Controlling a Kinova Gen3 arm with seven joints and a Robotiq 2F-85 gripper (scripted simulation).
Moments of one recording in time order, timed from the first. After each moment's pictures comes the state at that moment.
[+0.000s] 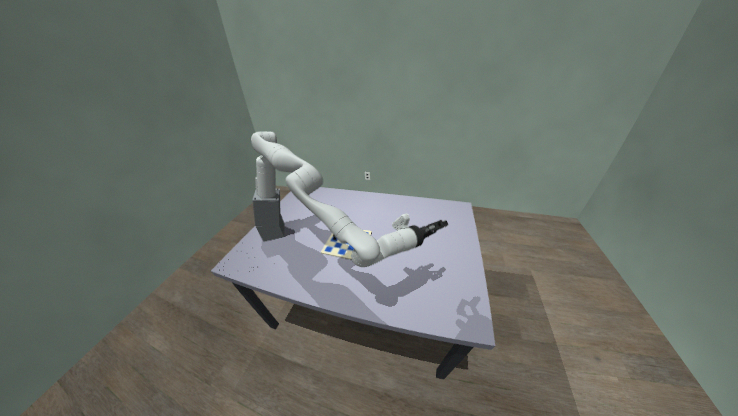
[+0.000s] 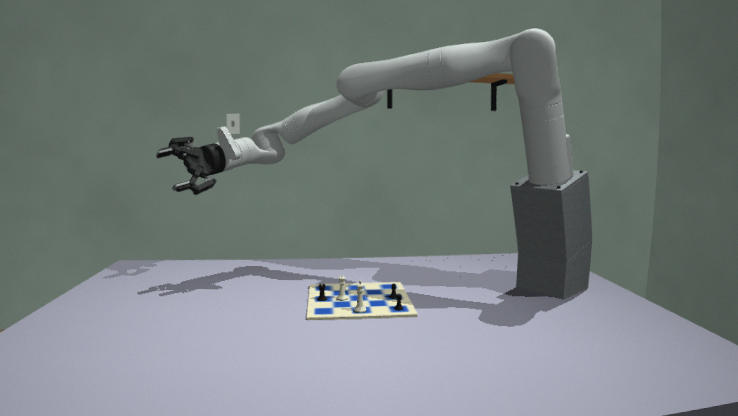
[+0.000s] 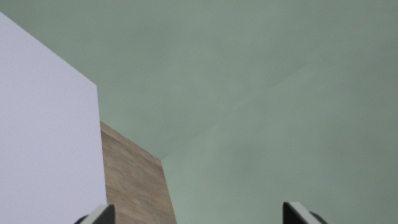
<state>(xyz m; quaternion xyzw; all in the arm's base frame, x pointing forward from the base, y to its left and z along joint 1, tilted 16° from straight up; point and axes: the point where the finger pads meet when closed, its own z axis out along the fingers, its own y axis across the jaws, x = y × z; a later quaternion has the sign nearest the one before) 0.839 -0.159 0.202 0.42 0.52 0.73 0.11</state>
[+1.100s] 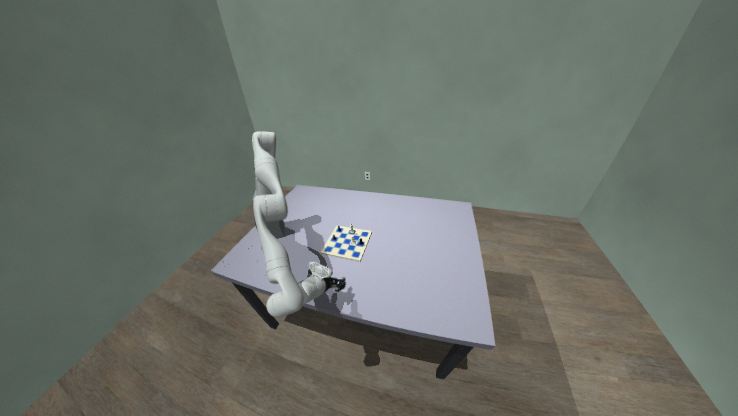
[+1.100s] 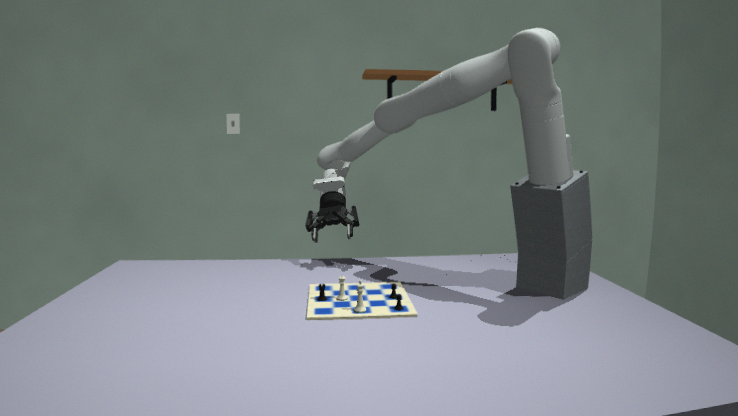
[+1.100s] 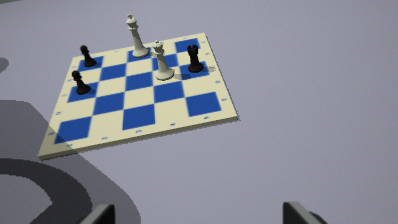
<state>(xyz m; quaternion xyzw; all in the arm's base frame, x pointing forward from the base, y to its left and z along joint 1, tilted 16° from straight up) 0.507 -0.268 -0.101 0.65 0.57 0.42 -0.30</state>
